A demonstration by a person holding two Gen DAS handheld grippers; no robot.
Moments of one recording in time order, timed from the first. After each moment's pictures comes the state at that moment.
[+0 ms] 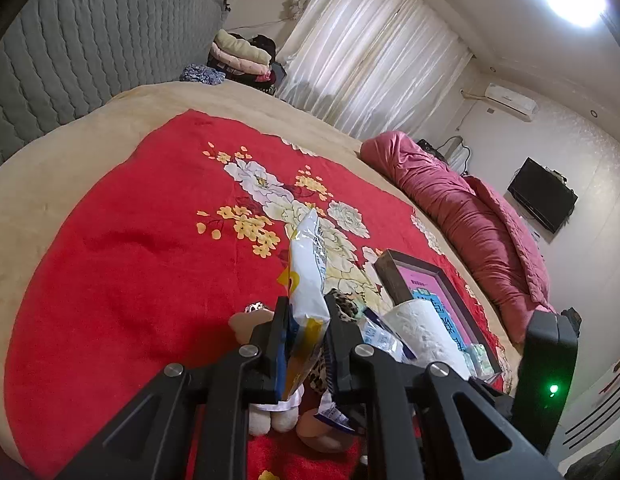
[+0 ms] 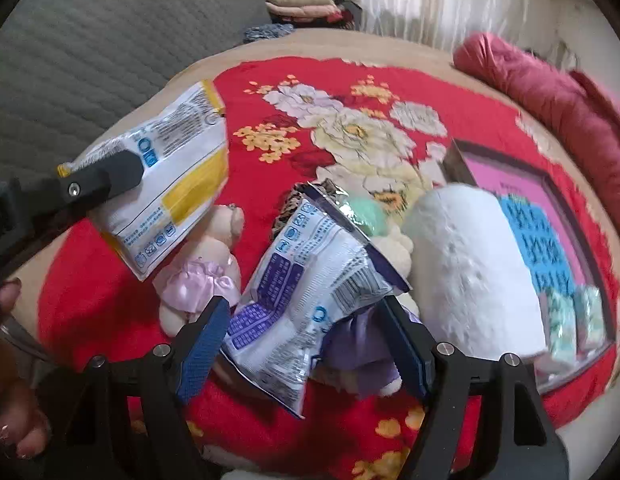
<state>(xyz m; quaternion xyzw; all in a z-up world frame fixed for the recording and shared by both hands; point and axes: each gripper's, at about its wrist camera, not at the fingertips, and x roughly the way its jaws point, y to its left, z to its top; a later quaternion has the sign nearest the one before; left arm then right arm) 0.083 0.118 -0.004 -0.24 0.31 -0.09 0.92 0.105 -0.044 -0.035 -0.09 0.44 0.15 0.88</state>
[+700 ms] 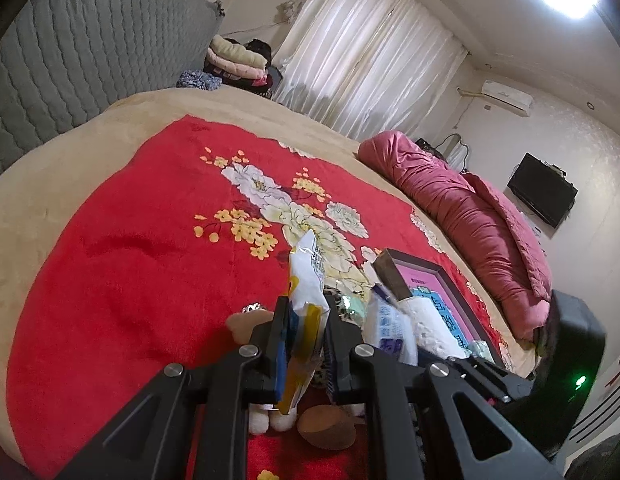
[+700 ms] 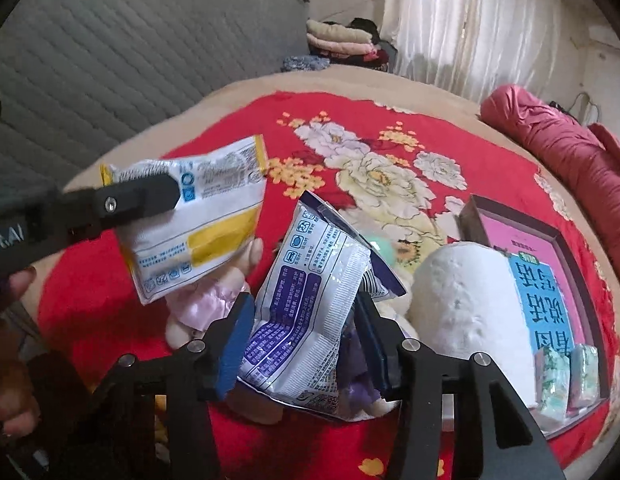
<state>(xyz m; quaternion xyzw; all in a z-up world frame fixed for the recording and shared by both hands) 0.080 0.113 0.000 -0.22 0.30 -0.09 0.92 0.106 -0.051 -0.026 -0.11 0.37 0.20 0.90</state>
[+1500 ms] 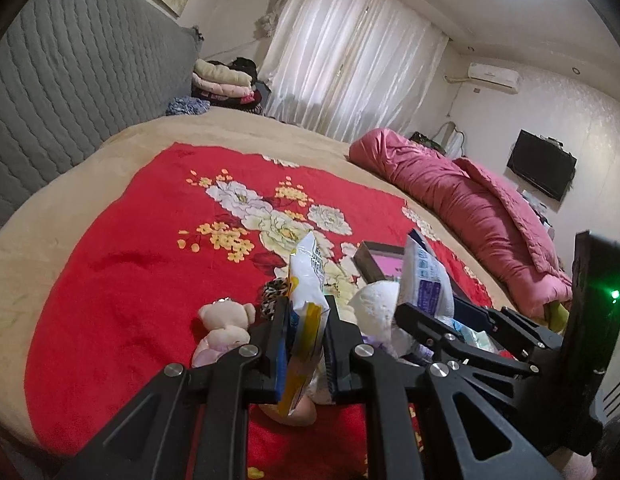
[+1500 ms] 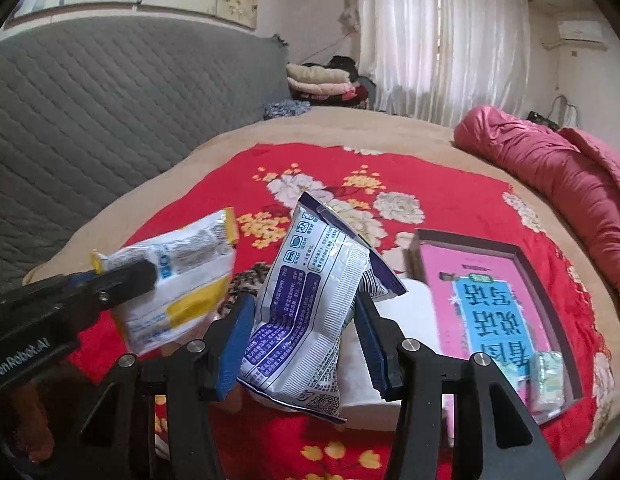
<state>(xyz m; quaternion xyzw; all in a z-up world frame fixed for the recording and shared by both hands) 0.041 0.056 0.034 -0.16 0.28 -0.08 0.94 0.073 -0.110 0.030 -0.07 0.31 0.19 0.93</state>
